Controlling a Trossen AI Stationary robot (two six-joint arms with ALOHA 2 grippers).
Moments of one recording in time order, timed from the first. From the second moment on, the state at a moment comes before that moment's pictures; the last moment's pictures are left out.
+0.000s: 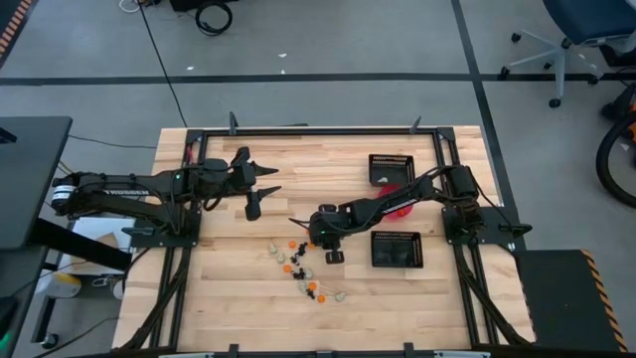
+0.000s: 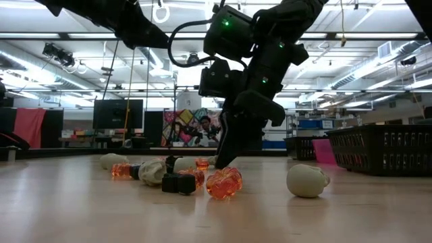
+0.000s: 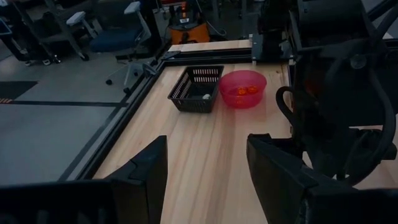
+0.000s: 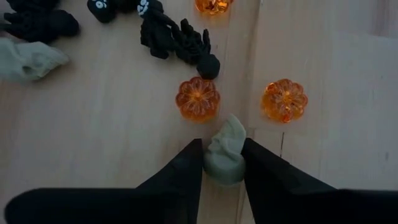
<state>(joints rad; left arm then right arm) 0.09 0.89 0.66 -0.07 -0.19 0.11 0.09 2.04 1.26 -0.30 0.03 -0.04</state>
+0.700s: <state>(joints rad) 0.09 0.89 0.66 -0.06 -0.19 0.11 0.09 1.98 1.26 -0.41 0.09 -0.05</state>
